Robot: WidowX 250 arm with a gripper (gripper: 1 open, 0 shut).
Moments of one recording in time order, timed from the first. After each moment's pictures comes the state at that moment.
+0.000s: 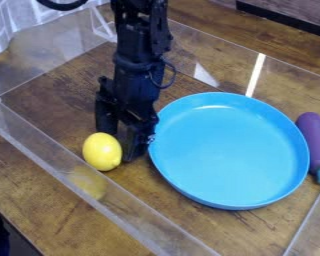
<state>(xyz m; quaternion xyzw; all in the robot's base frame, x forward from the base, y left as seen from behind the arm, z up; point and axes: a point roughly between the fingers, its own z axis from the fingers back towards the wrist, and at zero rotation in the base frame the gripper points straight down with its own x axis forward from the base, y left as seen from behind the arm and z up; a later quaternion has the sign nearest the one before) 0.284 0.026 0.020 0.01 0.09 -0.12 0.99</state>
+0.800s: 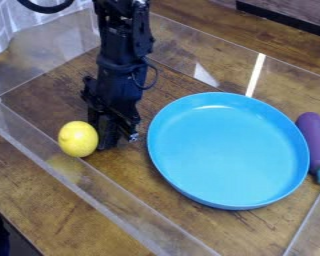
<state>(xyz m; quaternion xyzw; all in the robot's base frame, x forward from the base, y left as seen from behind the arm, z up) 0.279 0.045 0.018 0.02 0.09 -0.11 0.99</state>
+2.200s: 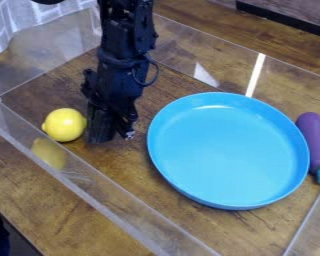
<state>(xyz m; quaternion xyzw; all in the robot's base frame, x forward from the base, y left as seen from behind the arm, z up) 0.274 0.042 0.035 0.05 0.11 -0.15 0.98</state>
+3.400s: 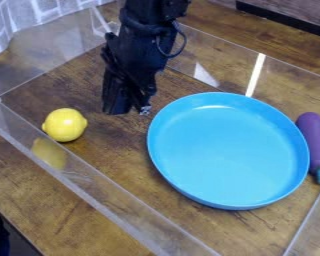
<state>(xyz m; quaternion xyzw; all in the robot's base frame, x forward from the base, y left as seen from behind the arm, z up) 0.283 0.028 0.078 0.10 0.10 -0.21 0.97</state>
